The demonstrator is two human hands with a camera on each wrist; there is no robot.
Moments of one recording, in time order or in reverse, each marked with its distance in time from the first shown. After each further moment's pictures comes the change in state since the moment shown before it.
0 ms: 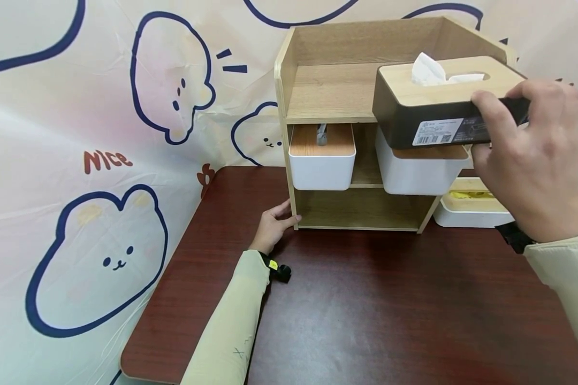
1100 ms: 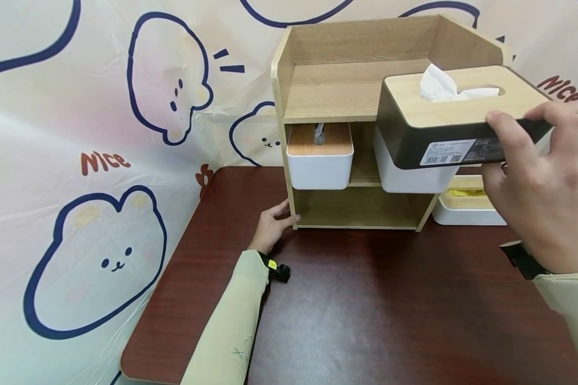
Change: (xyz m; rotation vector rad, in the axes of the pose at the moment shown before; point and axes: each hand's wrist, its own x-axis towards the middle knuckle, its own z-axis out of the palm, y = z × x) left_hand 0.003 -0.002 0.000 -0.017 -0.020 -0.005; right_hand -0.020 -0.021 -0.027 -0.057 0.023 0.083
